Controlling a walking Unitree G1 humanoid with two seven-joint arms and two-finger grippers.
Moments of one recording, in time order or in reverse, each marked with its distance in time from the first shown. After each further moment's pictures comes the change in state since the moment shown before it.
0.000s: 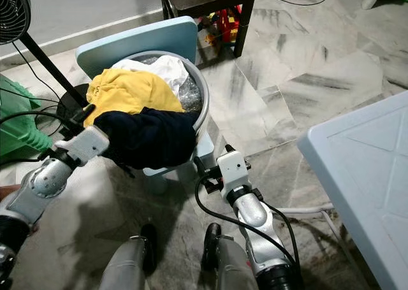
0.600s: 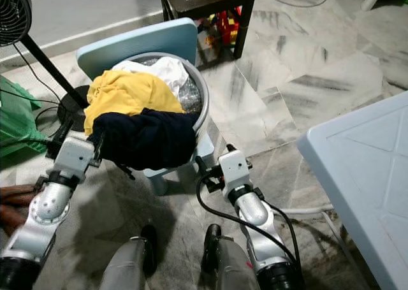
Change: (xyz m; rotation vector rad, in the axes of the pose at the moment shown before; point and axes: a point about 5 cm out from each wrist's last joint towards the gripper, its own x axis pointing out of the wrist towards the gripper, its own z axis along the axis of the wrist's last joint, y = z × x) left arm -0.041 -0.033 0.003 -0.470 0.215 0.349; right arm 0.003 -0.002 -0.001 -0.002 0.008 -0.001
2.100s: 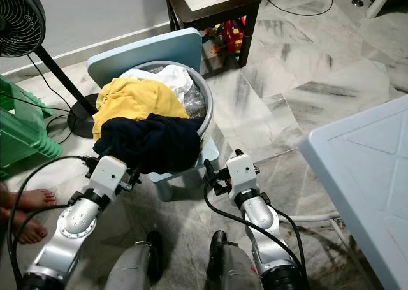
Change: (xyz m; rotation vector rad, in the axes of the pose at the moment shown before) left arm -0.009 -0.062 0.005 -0.077 0.036 -0.317; right arm -0.009 -0.011 -0.013 0.027 0.035 -0.063
